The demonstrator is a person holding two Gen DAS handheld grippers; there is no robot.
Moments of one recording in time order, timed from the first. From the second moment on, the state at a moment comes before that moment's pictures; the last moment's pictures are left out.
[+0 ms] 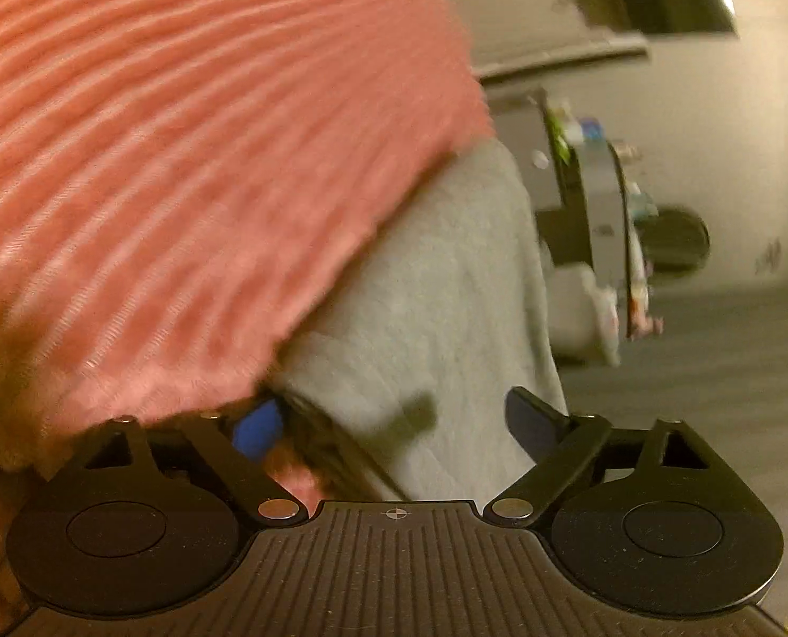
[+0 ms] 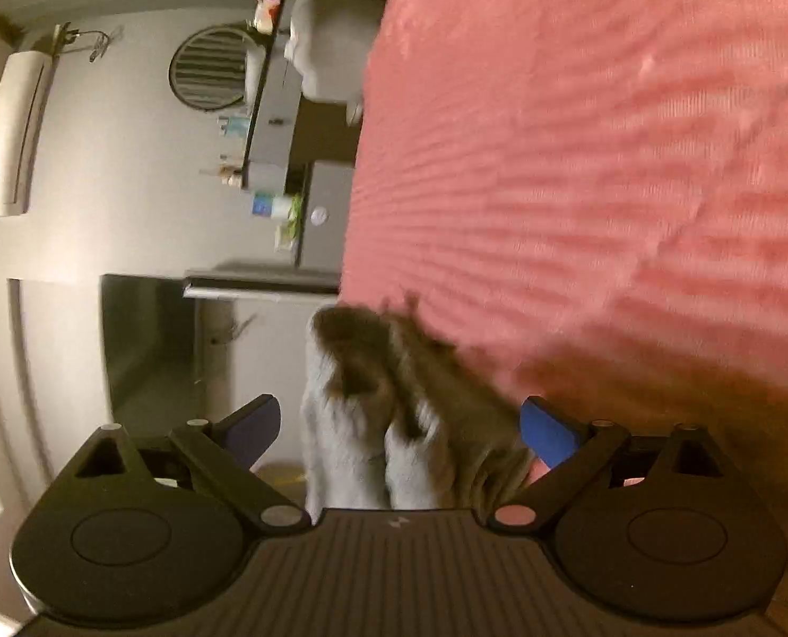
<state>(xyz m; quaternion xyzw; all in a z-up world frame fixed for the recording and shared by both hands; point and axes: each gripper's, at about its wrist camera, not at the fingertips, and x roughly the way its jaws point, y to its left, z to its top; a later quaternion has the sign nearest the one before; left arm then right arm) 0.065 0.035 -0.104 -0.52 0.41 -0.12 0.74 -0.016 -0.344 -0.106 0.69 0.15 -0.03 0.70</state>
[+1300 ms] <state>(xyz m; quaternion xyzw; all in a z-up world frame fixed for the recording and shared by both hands) 0.039 -0.030 -0.036 -0.14 0.39 0.01 0.91 0.010 -0.251 -0.037 0.22 0.39 -0.15 0.88</state>
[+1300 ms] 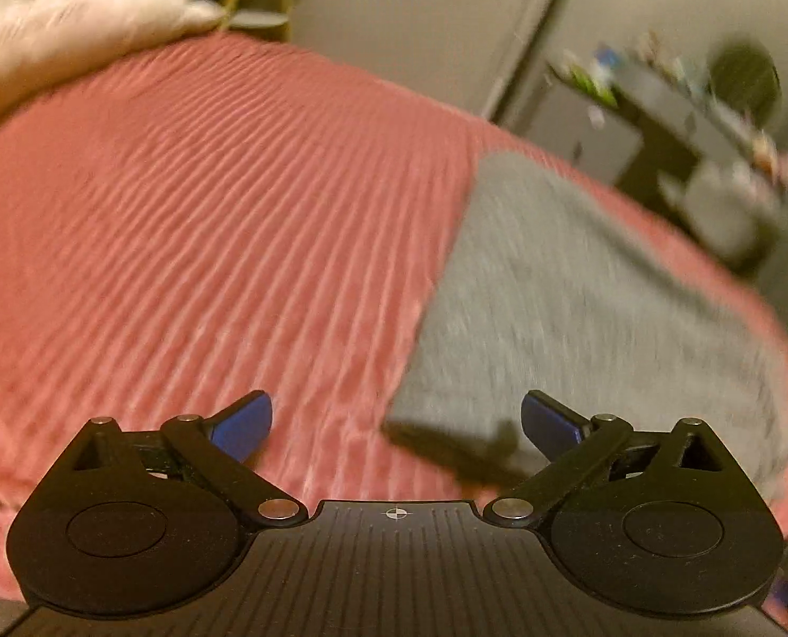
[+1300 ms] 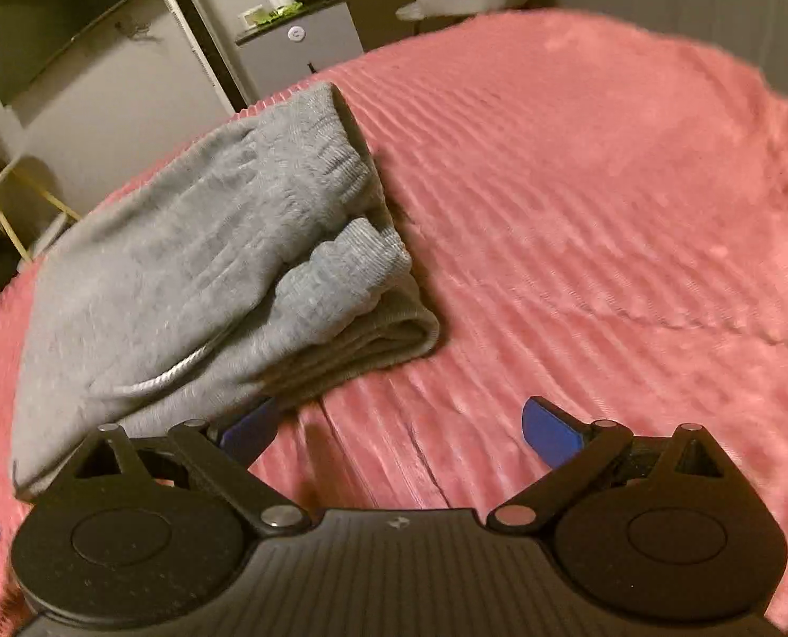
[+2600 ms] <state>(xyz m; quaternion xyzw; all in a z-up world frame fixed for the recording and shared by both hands) 0.020 -0.089 -0.059 0.04 0.45 -0.04 0.89 0.006 -0.178 -0.033 0.02 0.40 -0.06 0.92</state>
